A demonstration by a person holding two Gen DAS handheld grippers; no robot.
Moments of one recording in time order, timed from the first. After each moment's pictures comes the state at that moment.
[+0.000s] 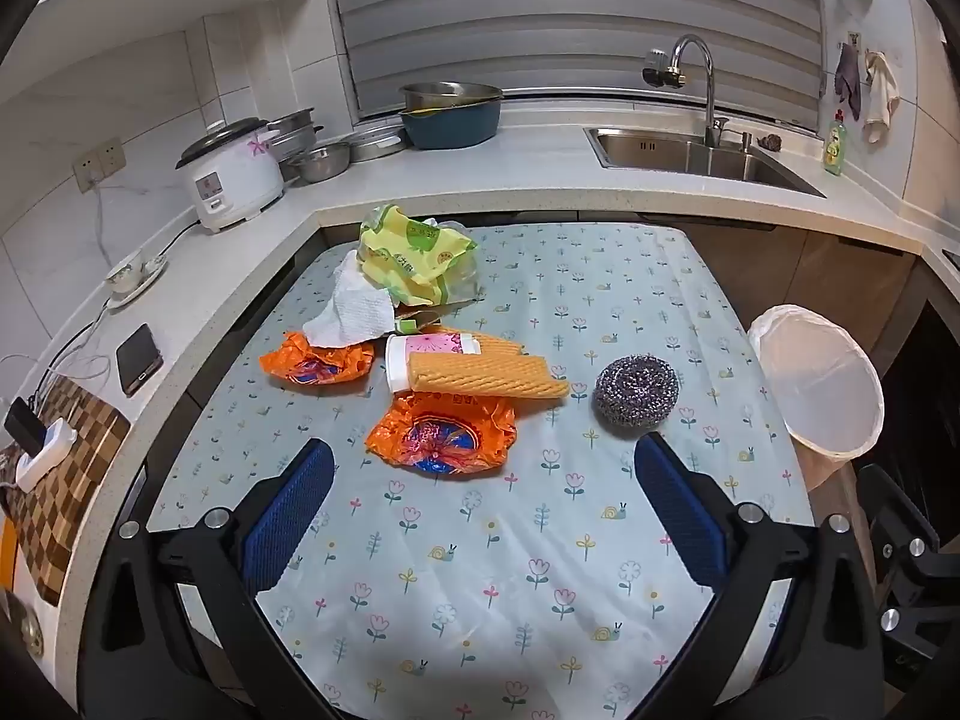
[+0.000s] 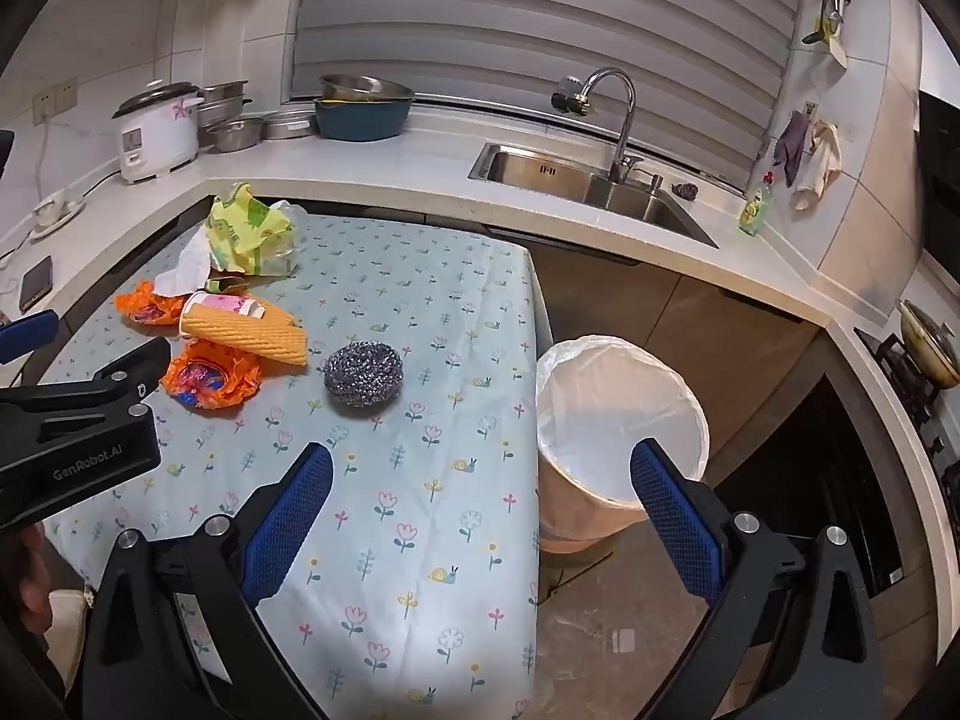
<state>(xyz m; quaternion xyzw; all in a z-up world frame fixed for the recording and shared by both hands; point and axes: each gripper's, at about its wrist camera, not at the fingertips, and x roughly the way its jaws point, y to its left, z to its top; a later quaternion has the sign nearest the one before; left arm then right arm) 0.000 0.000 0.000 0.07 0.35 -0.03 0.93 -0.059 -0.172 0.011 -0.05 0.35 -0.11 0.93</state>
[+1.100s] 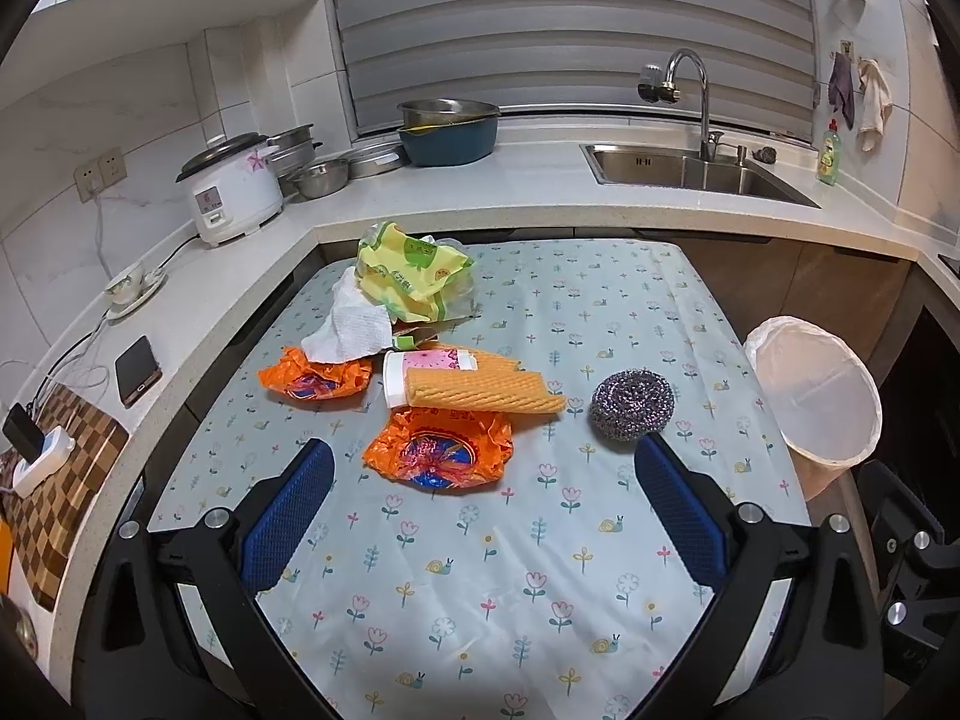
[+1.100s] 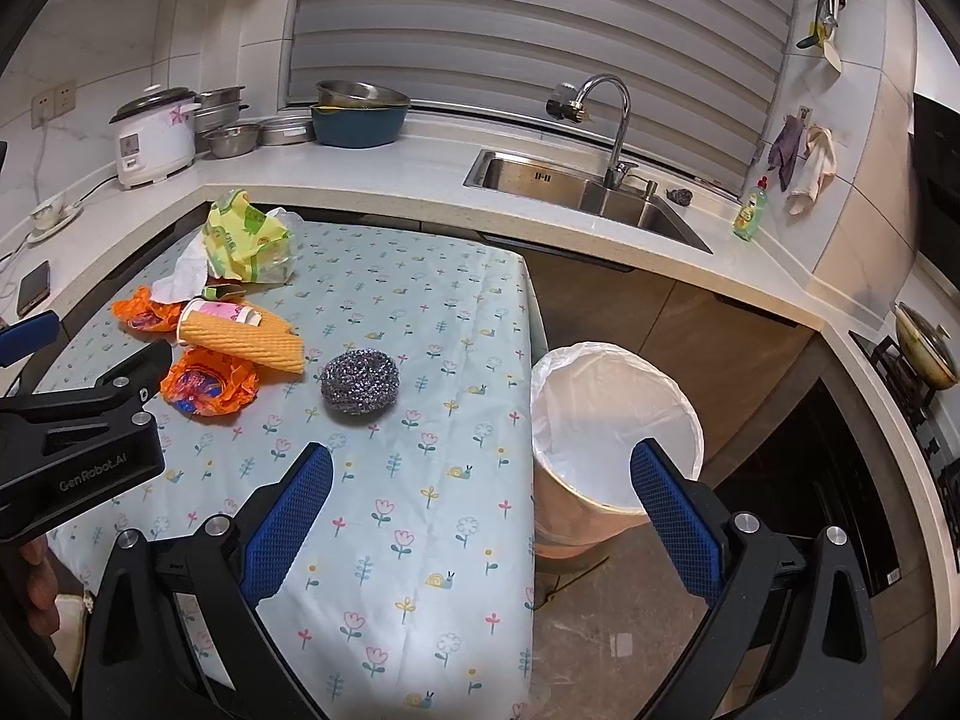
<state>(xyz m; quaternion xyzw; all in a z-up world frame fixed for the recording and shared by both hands) -0.003 -0.003 0.001 0.07 0.33 -0.03 0.94 -0.060 -0.171 0.017 -0.05 0.35 -0.12 0.93</state>
